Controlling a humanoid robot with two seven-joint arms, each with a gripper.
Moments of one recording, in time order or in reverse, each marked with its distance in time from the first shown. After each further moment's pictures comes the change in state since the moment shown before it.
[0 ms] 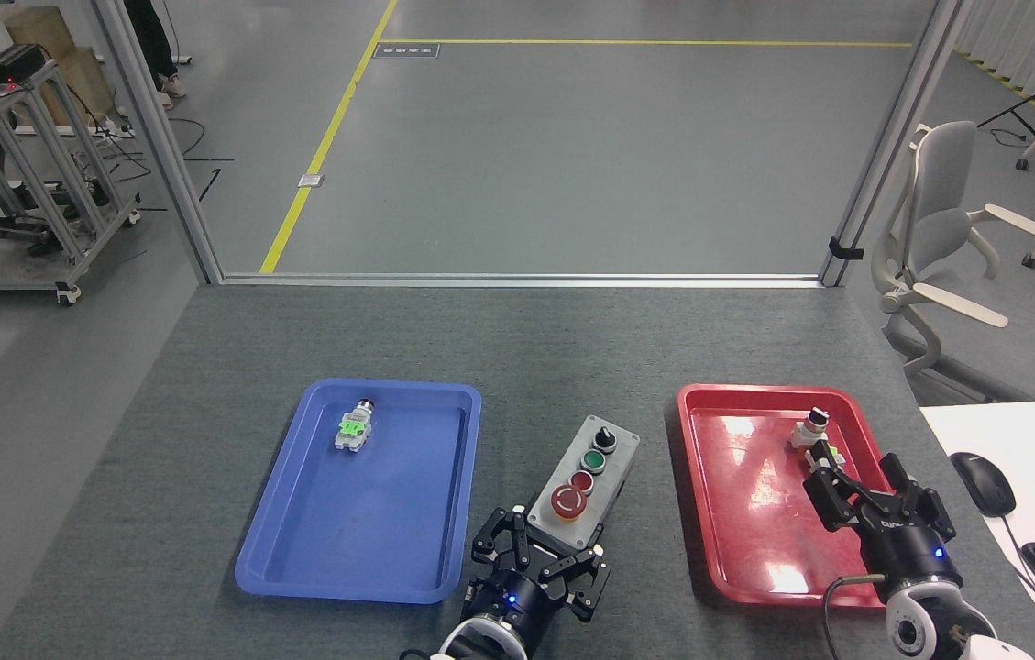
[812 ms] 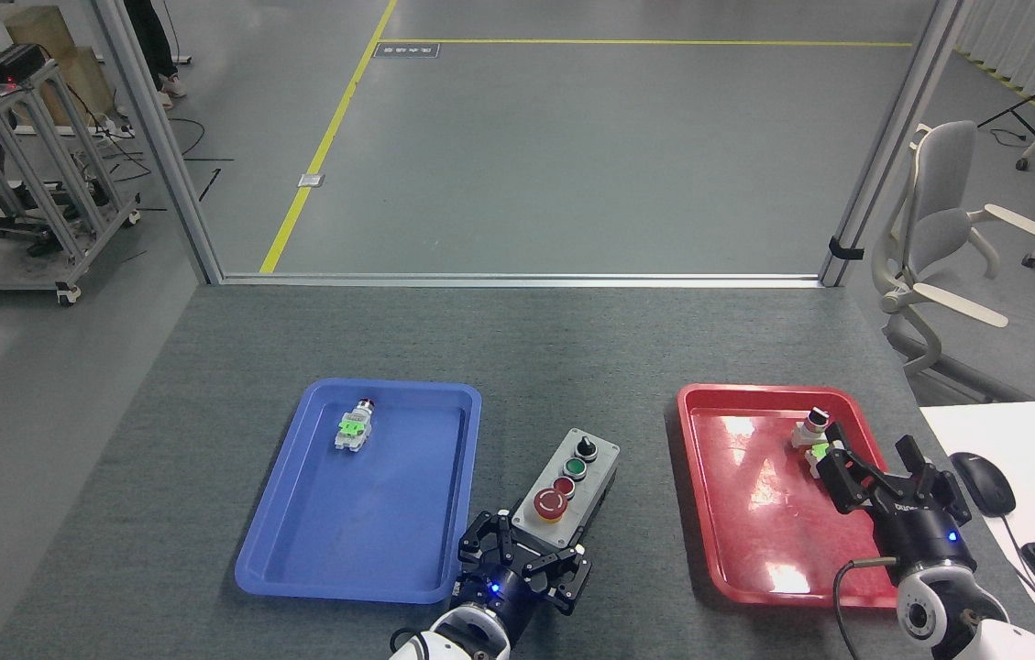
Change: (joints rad) left arm -0.098 0.000 -0.023 0.216 0.152 -0.056 0.078; right arm -0.025 -0.022 0.001 0.001 0.000 0.015 -0.002
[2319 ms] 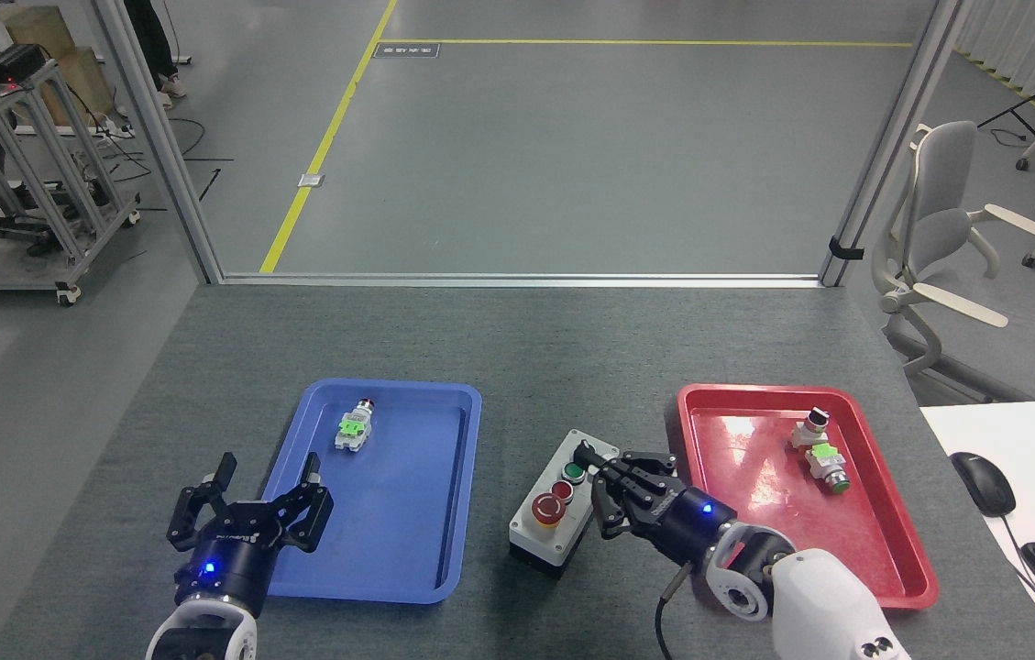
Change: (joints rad) left arm 0.341 0.277 0.671 -0.682 -0.060 -0.149 -0.158; right arm -0.256 0.059 0.706 0.094 0.014 -0.242 0.003
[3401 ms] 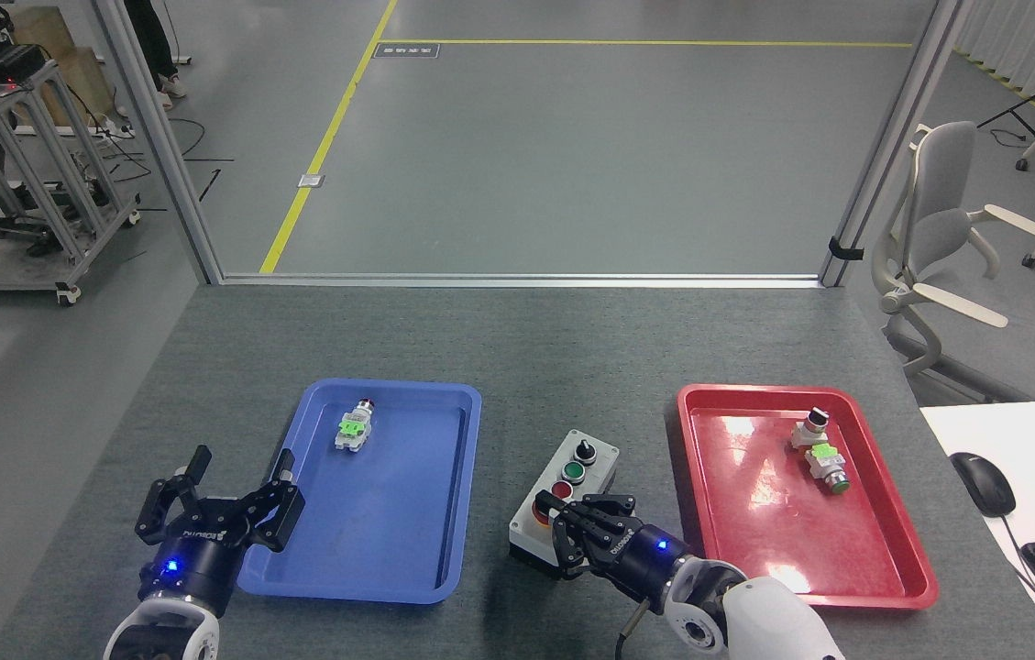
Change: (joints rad) left arm -0.001 0.034 0.060 0.011 0.011 -0.098 0.020; right arm 0.007 0.080 0.061 0.121 0.002 0.018 -0.019
